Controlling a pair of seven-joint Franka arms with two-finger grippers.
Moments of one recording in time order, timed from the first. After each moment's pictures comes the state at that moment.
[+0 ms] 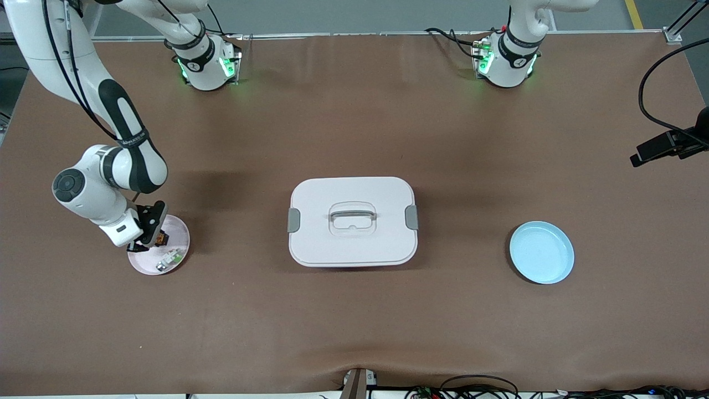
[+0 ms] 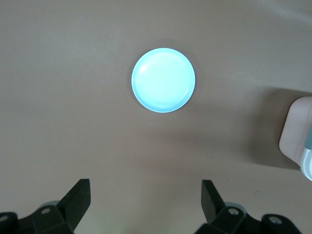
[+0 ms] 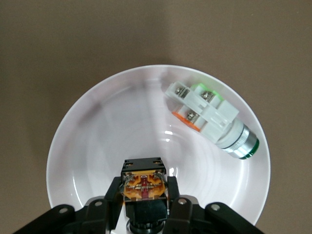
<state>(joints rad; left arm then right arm) -0.25 0.09 0.32 -1.48 -0.07 1.52 -0.09 -0.02 0.51 -0.10 -2.07 0.09 2.66 -1.60</state>
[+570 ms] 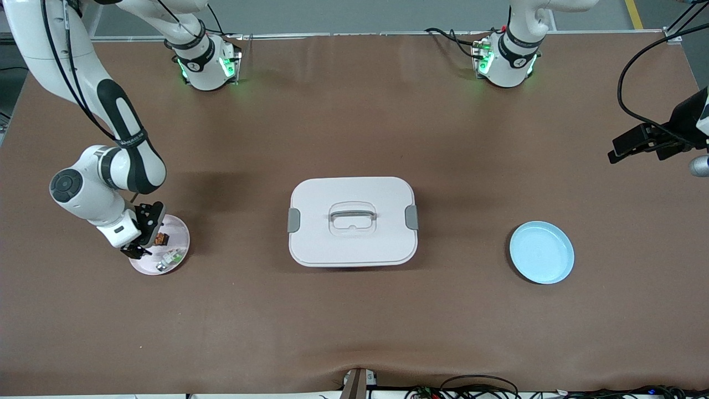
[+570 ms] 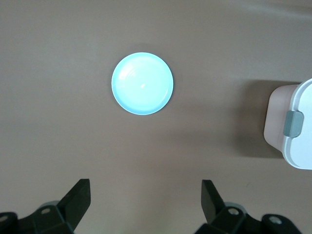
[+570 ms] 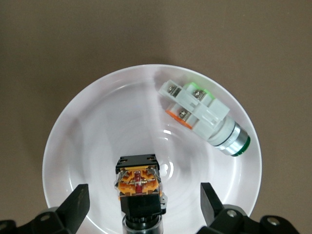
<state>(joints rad) -0.25 0.08 0.24 -1.46 -0.07 1.53 -0.08 -0.02 0.51 -0.10 -2.05 0.09 2.64 -1.60</state>
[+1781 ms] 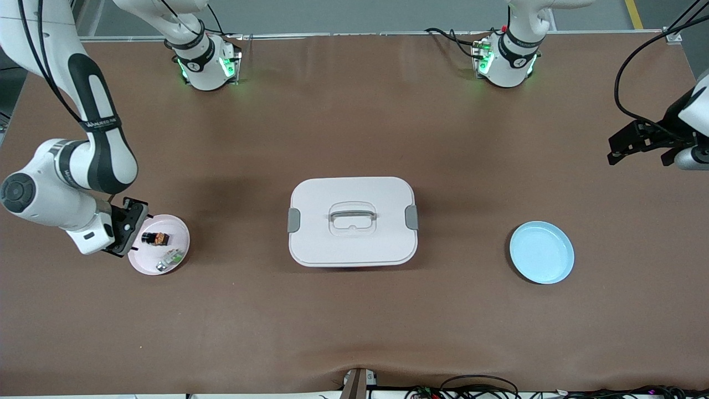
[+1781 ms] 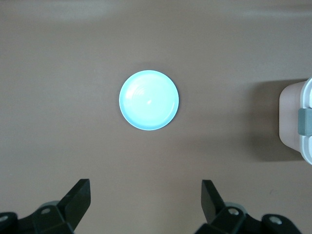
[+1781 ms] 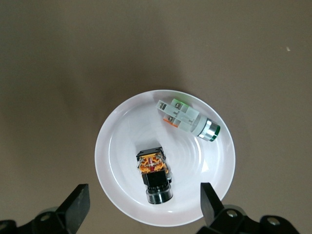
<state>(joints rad) -0.06 0.01 0.00 -1.55 0.02 1.64 -0.01 -0.02 0.40 -0.09 -1.87 0.10 2.22 -1.39</state>
